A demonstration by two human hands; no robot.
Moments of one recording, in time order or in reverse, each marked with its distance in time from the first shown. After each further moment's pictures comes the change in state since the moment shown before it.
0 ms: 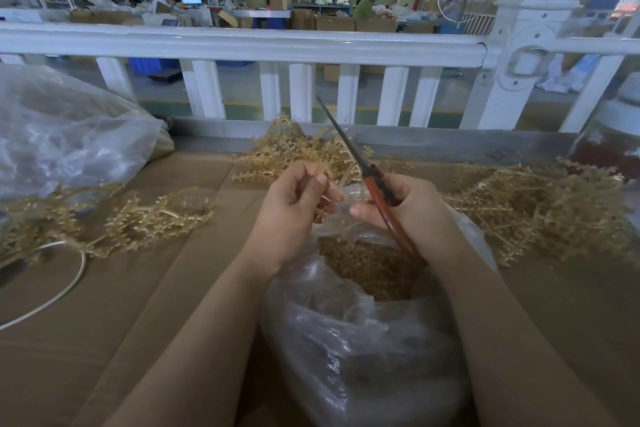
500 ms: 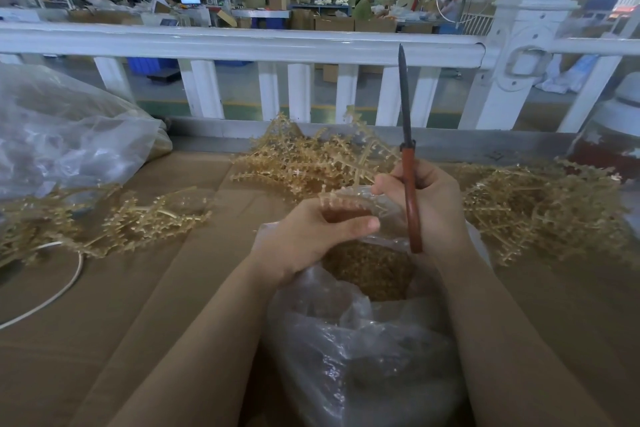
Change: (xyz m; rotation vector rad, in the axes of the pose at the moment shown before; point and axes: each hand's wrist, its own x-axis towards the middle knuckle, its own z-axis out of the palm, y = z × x) left_hand -0.006 0.001 0.008 -0.117 -0.388 -0.269; right_hand 0.000 -0.002 0.001 0.359 0.285 0.014
